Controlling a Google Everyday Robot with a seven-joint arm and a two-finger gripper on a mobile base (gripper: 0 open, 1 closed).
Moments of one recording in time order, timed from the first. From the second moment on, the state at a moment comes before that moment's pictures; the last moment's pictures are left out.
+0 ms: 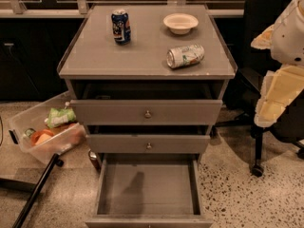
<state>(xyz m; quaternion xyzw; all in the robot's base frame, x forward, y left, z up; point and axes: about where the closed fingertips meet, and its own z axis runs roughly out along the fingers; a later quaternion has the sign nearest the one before) 0.438 -0.217 0.976 -0.60 0.78 -0.03 0.16</state>
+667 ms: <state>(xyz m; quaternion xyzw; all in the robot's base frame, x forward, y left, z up) 0.460 -0.210 0.983 -0.58 0.79 -0.01 0.20</state>
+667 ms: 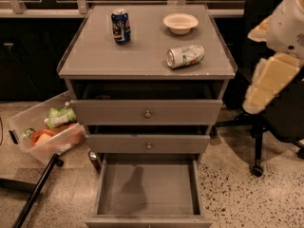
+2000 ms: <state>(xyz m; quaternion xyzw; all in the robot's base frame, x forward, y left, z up) 0.572 -0.125 1.029 -0.50 0.77 0.13 0.38</state>
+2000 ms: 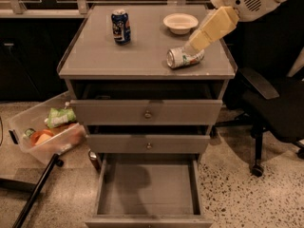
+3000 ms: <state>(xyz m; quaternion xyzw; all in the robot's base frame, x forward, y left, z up) 0.651 -0.039 0.946 -0.39 0.80 0.17 0.43</state>
